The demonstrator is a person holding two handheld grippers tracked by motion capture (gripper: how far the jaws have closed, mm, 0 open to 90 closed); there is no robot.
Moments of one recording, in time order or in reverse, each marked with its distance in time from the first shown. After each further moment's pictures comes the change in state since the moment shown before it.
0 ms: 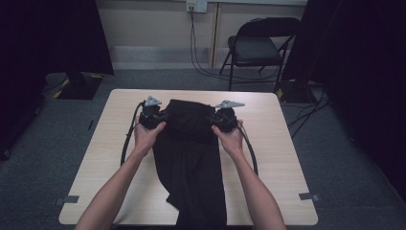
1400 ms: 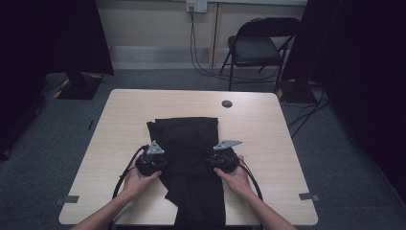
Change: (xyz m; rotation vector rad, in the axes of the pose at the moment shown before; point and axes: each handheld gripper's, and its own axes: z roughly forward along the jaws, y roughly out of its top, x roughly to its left) left arm -0.055 -0.128 -0.030 0.309 -0.112 0.123; right arm 0.045 -0.113 -0.026 0.221 0.131 -0.078
